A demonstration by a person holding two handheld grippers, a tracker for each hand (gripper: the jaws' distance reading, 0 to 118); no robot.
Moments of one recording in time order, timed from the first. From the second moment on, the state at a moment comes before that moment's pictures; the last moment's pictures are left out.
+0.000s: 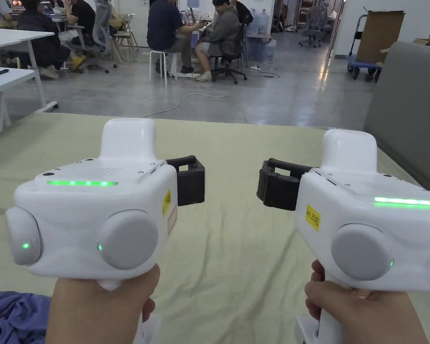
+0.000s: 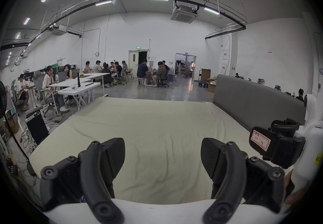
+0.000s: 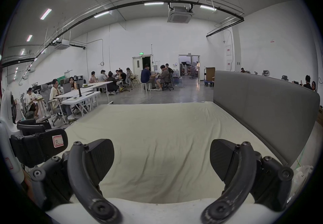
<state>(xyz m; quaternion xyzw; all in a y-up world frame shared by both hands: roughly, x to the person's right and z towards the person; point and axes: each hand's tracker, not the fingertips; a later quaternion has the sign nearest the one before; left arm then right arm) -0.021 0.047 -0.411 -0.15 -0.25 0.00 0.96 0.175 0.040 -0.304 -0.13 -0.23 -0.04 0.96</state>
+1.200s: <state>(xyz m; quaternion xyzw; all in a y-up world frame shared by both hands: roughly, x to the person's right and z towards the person) -0.279 0.007 -0.454 -0.21 -0.03 0.02 0.98 -0.060 0.010 -0.431 -0.19 0.24 0.01 0.95</state>
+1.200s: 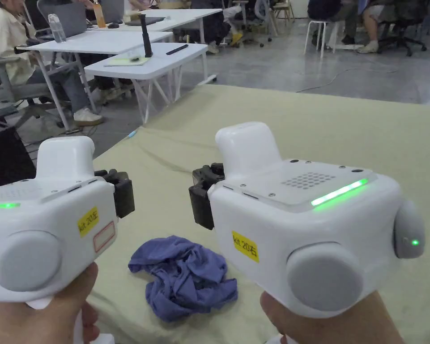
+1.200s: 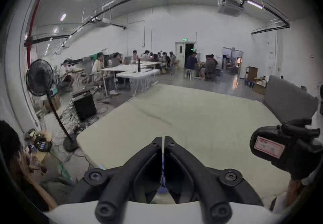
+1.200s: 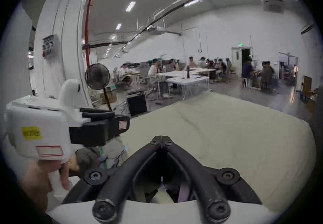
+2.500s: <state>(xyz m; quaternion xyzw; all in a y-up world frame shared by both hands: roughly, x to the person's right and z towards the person) -0.145 0.051 -0.608 -0.26 -0.24 0.08 0.93 0.114 0.015 -0.346 -0.18 0.13 -0.10 0.97</state>
